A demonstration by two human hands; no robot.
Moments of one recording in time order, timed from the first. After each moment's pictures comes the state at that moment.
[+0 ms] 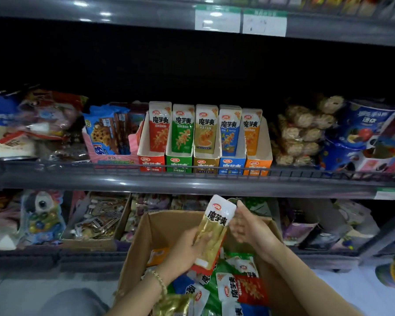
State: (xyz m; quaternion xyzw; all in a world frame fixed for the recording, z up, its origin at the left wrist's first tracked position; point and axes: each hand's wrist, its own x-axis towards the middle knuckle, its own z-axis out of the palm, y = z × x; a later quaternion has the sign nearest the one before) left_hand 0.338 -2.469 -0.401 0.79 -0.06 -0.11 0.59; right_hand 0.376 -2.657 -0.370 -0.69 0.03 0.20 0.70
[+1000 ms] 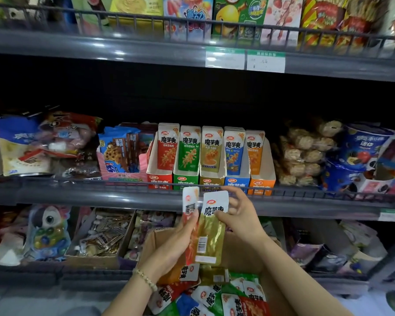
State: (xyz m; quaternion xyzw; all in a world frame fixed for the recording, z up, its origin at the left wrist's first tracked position) left_hand 0.344 -2.445 -0.327 0.71 0.01 -0.18 0.69; right_hand 0.398 -2.608 -0.314 -0.76 -0.09 0.00 0.64
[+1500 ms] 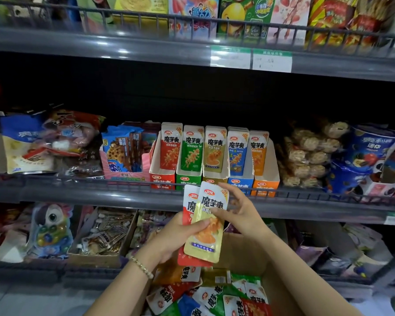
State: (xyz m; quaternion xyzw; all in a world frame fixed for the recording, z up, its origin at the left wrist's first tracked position) left_hand 0.358 -2.433 -0.311 0.70 0.02 -0.15 0.70; right_hand 0.407 -2.611 -0.309 -0.77 -0.16 0.05 0.62
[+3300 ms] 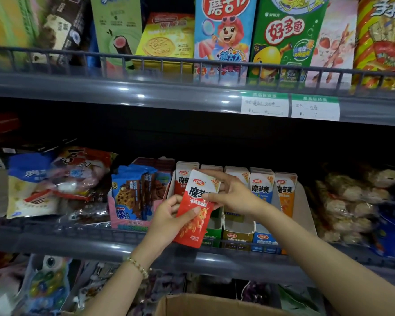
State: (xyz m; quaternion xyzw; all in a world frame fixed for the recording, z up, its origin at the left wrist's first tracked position) left_hand 0.466 -2.368 -0.260 0.71 0.00 0.10 0.70; right_hand 0.538 -2.535 -0.210 -0.76 -0.30 0.13 0.57
